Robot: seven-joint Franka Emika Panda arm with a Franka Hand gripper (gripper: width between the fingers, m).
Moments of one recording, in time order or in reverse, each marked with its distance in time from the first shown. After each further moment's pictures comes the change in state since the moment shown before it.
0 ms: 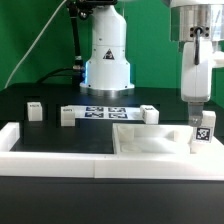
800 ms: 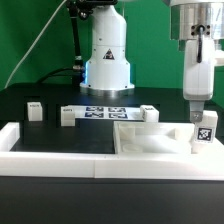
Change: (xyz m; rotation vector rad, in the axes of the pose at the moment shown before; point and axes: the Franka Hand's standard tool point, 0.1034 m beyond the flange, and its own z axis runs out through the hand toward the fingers) arm 0.001 -0.002 -0.002 0.002 -0.002 -0.023
